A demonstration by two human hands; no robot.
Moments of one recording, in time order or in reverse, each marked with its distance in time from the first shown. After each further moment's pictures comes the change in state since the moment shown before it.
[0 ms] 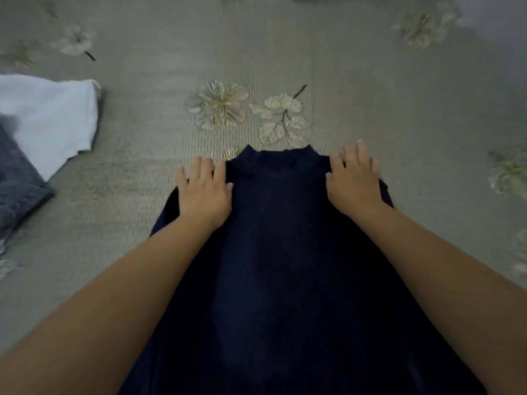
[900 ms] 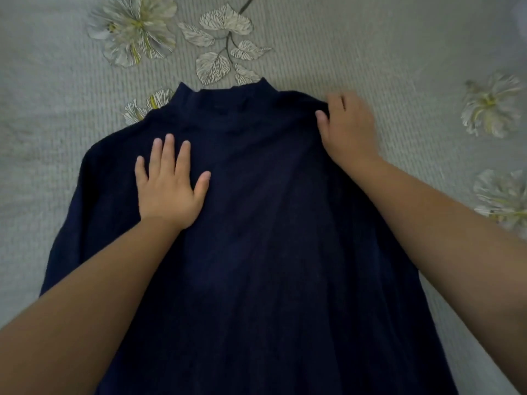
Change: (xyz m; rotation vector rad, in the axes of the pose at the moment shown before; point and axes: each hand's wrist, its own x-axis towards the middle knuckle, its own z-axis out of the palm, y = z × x) left_hand -0.025 0.027 0.053 -0.111 -0.107 0.030; right_hand 0.017 0.068 0.036 0.061 0.151 0.025
